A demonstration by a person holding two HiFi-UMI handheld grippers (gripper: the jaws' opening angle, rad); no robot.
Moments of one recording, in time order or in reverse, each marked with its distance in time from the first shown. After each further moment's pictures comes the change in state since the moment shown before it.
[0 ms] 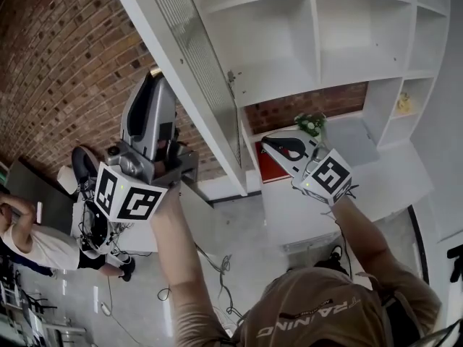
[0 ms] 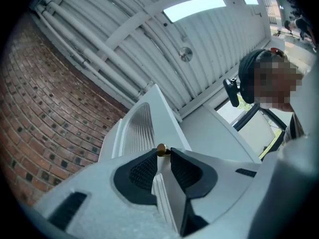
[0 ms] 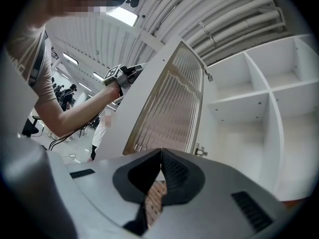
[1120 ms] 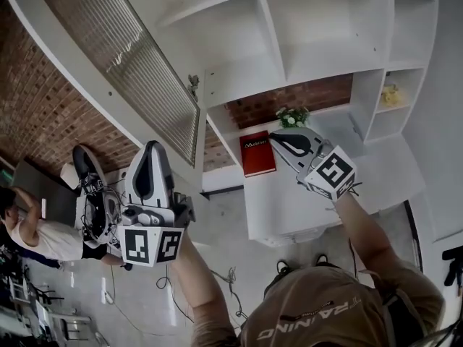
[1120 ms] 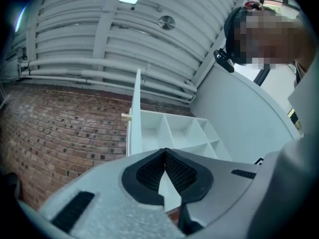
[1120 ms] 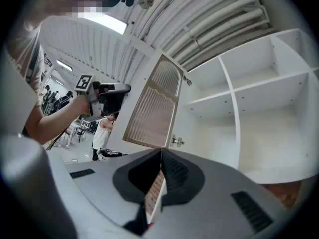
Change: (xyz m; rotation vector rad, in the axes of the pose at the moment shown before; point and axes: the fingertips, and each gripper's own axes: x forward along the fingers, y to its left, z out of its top) left arm -0.020 -0.089 -0.074 0.257 0.273 0.389; right arm -0.123 -0.071 -0.022 0.077 0.013 -0.023
